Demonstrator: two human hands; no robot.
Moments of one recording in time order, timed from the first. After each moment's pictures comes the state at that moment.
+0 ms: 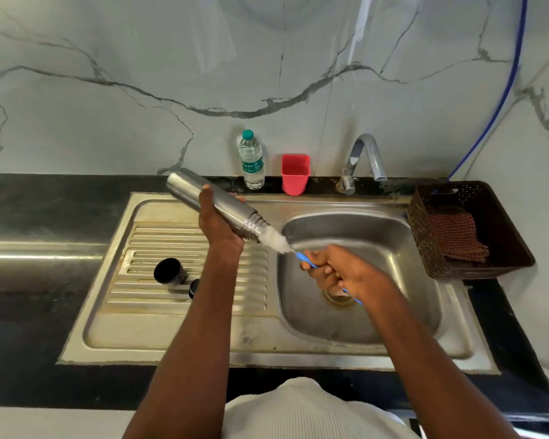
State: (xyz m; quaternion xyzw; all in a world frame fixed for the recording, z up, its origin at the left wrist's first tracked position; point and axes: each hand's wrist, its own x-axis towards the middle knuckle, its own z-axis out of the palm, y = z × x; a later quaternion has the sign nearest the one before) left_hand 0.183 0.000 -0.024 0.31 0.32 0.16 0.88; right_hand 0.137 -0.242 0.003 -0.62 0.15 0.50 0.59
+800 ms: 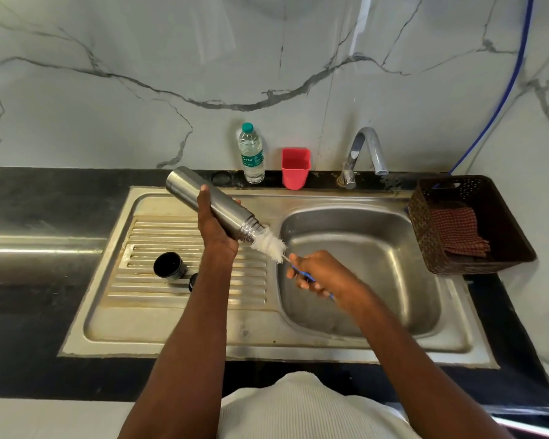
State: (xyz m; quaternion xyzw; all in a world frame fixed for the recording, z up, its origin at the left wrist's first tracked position) left_hand 0.169 0.008 -0.035 0.31 0.31 0.11 0.89; right_hand 0.112 -0.218 -0.023 -0.76 0.08 0.37 0.52
